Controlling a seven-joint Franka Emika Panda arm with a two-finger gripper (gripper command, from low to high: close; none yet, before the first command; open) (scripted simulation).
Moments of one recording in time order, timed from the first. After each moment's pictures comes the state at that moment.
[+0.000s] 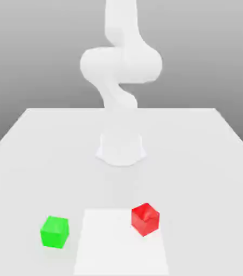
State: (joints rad) arm 0.03 -0.72 -0.02 -2.35 0.02 2.35 0.74
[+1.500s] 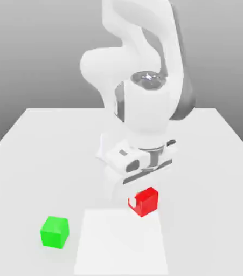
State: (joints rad) arm 0.11 -0.02 -0.13 -2.78 -0.01 2.76 0.18
